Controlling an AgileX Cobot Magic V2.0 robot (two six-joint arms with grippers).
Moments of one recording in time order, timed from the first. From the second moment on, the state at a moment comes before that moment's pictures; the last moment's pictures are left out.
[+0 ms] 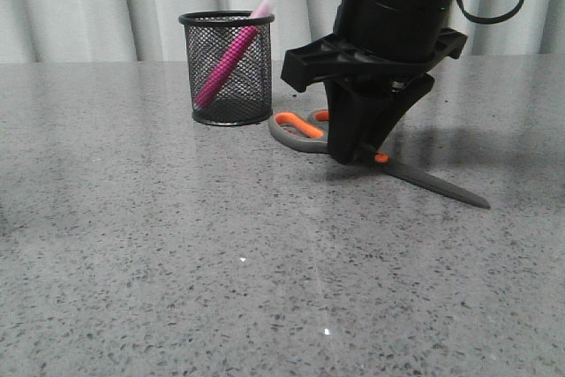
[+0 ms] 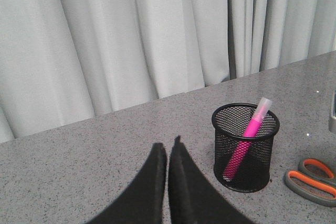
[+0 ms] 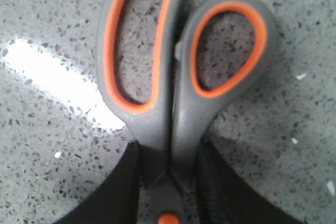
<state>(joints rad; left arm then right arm) 0.02 0.75 -0.61 -1.50 0.44 1.64 0.52 1.75 -1.35 0.07 0.89 -0.14</state>
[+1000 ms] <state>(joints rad) 0.02 0.75 -0.61 -1.50 0.42 1.64 0.63 1.66 -1.23 0.15 -0.52 -0.14</state>
